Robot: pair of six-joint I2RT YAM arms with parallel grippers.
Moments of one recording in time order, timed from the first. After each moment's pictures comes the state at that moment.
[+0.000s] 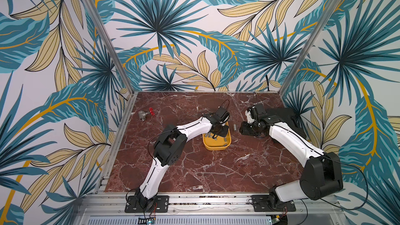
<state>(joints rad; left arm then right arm) -0.77 2.22 1.75 -0.57 0.12 -0.38 0.25 1.47 1.12 -0.73 -0.06 0.33</state>
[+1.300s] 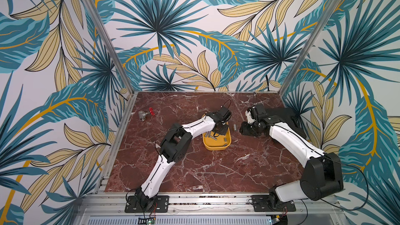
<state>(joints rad) -0.77 2.34 1.89 -0.64 -0.01 -0.32 0.25 1.47 1.12 -0.74 -0.06 0.33</state>
